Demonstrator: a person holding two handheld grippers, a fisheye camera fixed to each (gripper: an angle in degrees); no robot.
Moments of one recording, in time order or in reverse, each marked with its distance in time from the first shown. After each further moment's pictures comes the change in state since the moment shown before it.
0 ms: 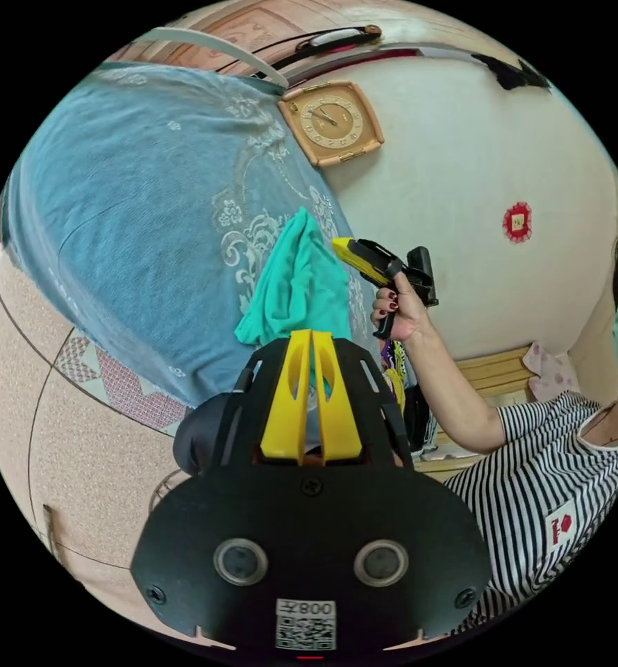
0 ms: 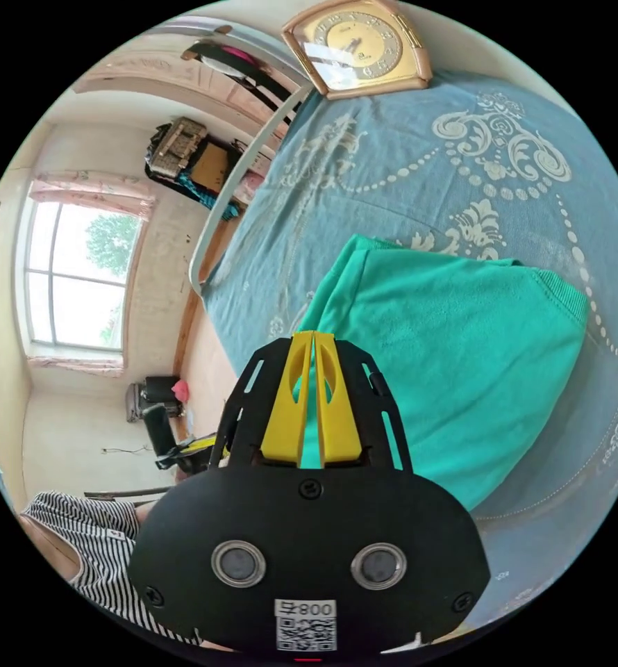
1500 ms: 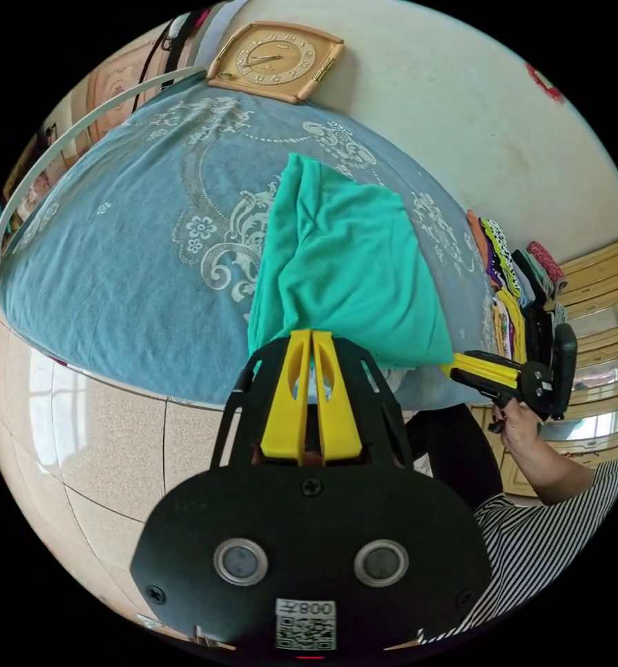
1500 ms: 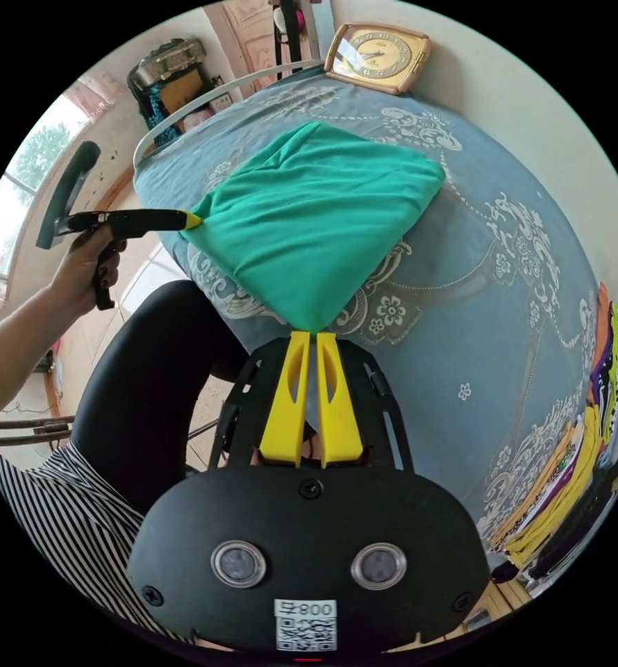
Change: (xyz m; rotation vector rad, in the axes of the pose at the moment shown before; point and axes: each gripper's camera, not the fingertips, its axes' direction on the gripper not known) left arm 0.175 0.078 0.143 -0.274 -0.539 0.252; right arm -0.125 0.315 -0.008 -0.029 0.577 -0.166
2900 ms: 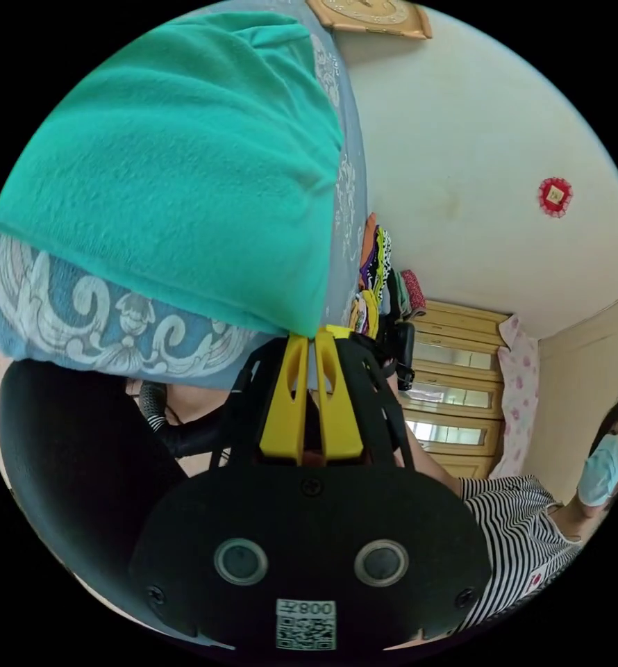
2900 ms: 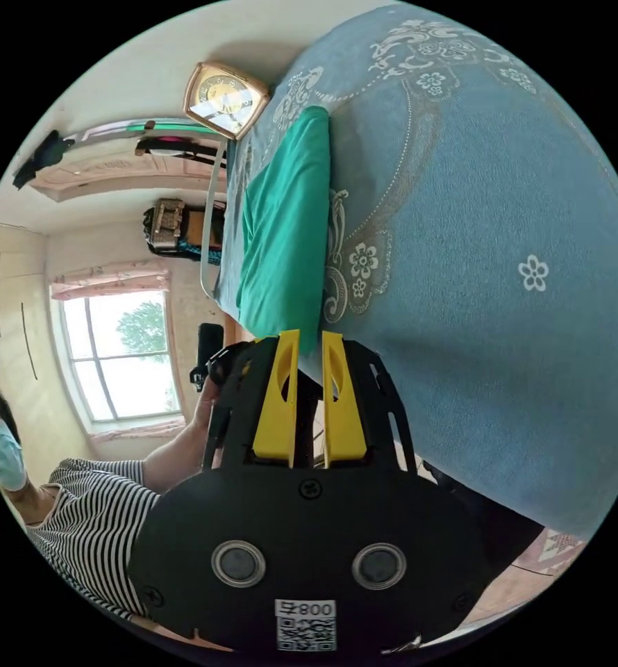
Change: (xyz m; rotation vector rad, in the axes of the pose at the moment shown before) left arm 0.133 0.110 0.132 -0.168 0.833 -0.256; right arm 0.274 0.167 -0.002 0.087 -0.832 0.544
